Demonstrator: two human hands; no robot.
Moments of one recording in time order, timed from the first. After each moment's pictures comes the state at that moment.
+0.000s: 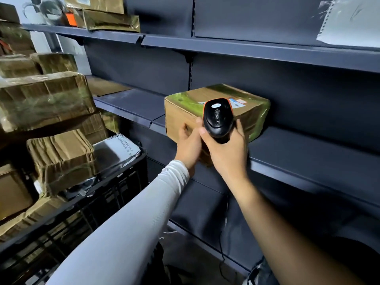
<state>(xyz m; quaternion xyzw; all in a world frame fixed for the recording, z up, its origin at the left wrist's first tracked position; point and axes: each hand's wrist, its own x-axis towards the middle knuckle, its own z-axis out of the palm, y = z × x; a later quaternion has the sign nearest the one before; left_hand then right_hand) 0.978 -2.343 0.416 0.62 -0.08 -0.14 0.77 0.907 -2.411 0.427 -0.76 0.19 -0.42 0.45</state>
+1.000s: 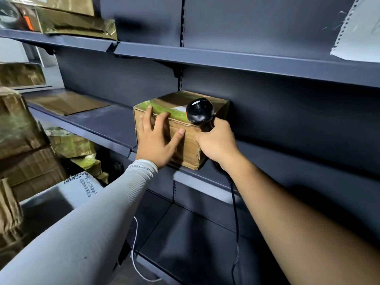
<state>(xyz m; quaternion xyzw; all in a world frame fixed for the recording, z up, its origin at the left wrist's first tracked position) 1.177 -2.355 0.400 0.82 -0.29 0.23 0.43 1.053 -2.483 0.466 -0.82 0.21 -0.28 0.45</state>
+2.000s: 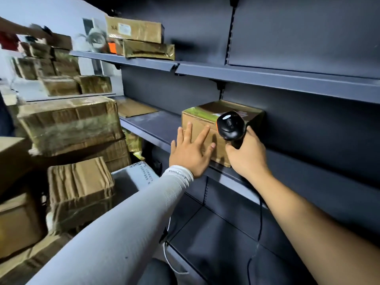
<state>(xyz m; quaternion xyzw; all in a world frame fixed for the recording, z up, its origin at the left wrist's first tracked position) 1.107 -2.305 0.426 0.92 -0.25 0.16 0.25 1.026 -2.446 0.463 -0.88 0.16 -0.31 0.33</state>
